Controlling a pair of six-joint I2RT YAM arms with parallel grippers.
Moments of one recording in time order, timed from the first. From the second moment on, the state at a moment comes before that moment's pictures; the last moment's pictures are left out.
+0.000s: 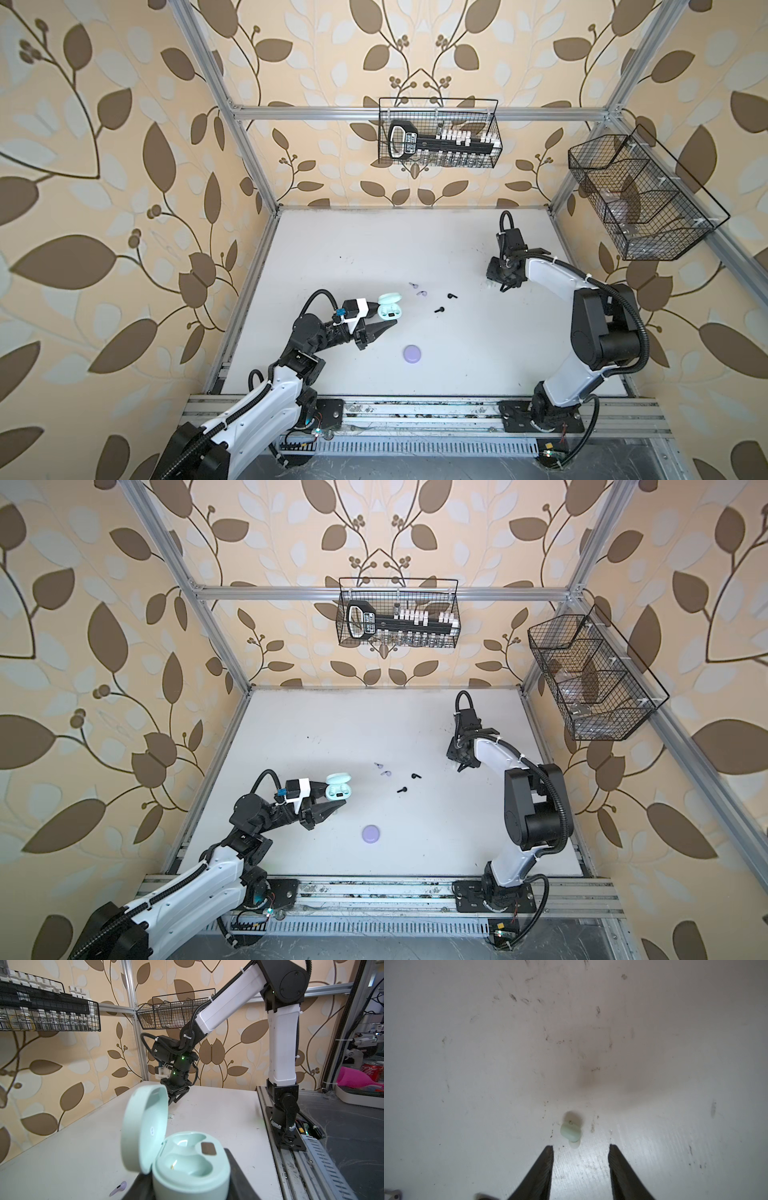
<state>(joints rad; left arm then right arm) -0.43 0.76 0.14 0.80 0.80 -0.05 0.12 1.73 1.13 -0.56 0.14 0.51</state>
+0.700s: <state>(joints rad) -0.43 0.75 0.14 0.80 0.80 -0.05 0.13 1.86 1.16 -0.57 0.14 0.48</state>
